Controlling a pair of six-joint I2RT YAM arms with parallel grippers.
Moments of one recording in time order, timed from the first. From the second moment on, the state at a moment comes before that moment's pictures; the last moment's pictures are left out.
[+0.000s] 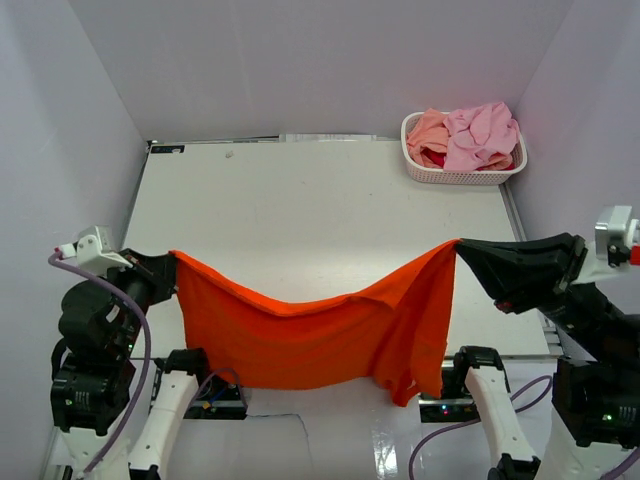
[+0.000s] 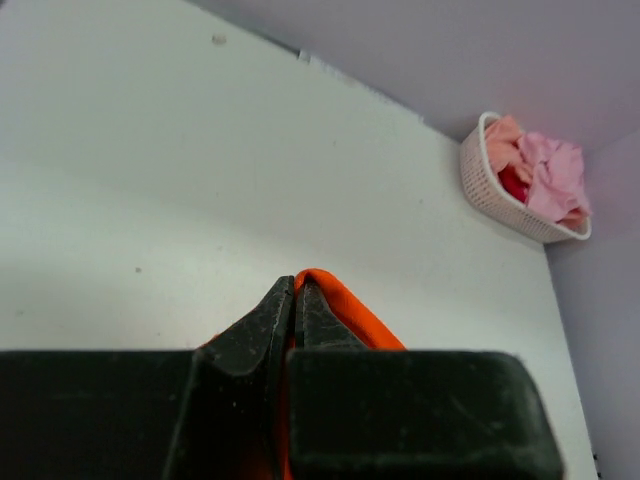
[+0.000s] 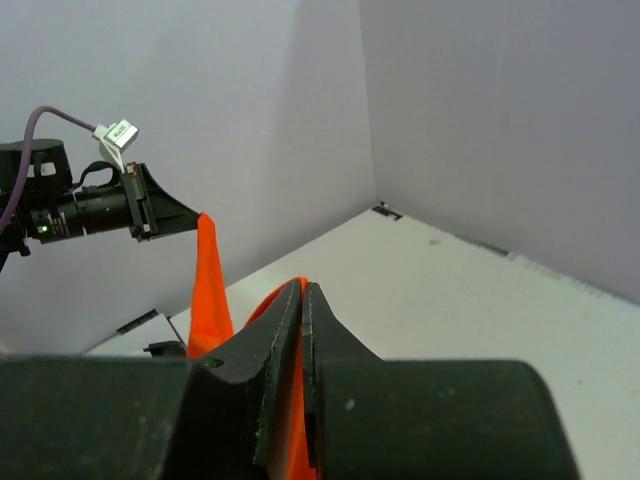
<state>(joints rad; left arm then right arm) -0.08 0.46 1.27 -0.97 -0.04 -0.51 -0.05 0.53 1.49 -0.39 -0.91 0.57</state>
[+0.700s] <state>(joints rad) -0.08 0.31 0.90 -0.99 -0.05 -0.60 -0.04 0.42 0.99 -0.51 -0.74 0.54</state>
